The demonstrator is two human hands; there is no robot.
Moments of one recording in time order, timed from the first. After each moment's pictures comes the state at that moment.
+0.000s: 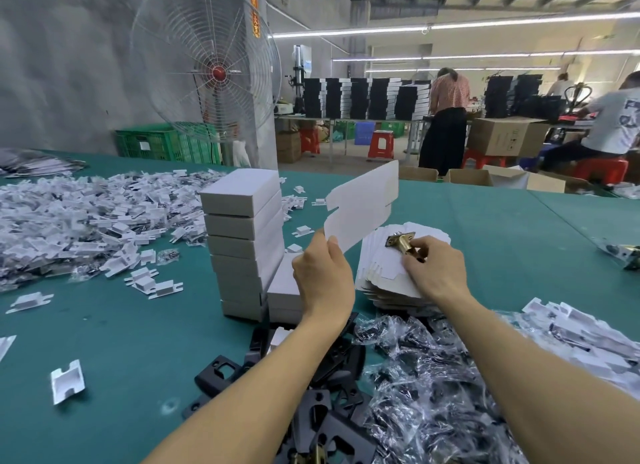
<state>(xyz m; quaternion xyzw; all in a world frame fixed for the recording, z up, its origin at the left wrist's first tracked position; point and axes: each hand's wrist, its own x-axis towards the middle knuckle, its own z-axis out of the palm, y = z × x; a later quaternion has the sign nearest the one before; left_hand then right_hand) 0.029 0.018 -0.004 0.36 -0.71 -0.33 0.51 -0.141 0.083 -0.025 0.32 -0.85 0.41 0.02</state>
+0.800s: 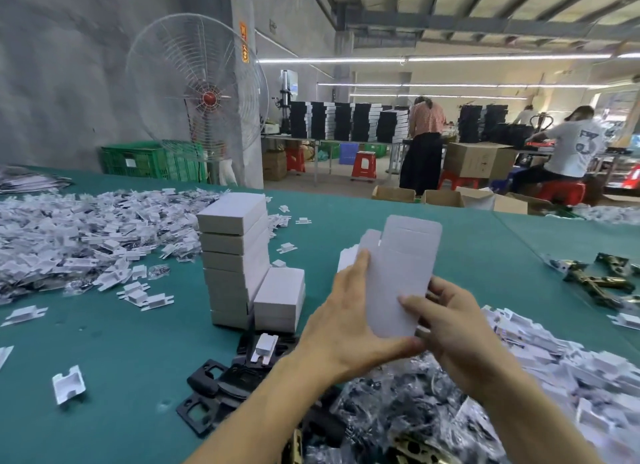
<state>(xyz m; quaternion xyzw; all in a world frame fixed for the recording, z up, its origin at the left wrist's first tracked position) 0.070 0.088 0.011 0.17 -0.90 -0.31 0.25 -0.037 0.207 0.026 0.31 -0.58 0.71 -0.26</state>
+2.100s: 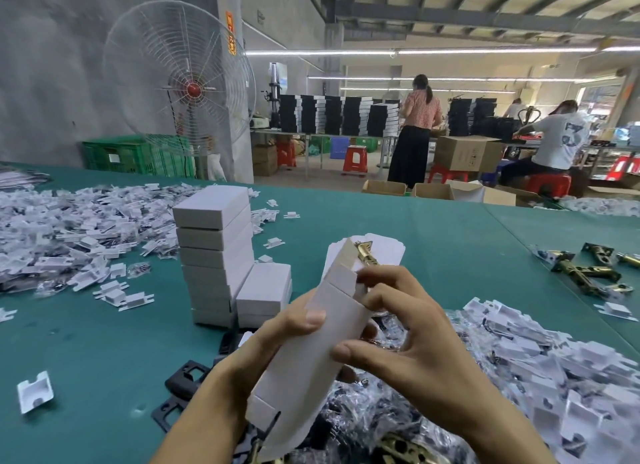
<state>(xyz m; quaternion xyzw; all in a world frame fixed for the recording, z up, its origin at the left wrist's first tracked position) 0.120 0.085 0.039 0.06 -0.61 -0.78 0.09 0.000 0.223 0.034 0.59 -0.64 0.49 -0.01</state>
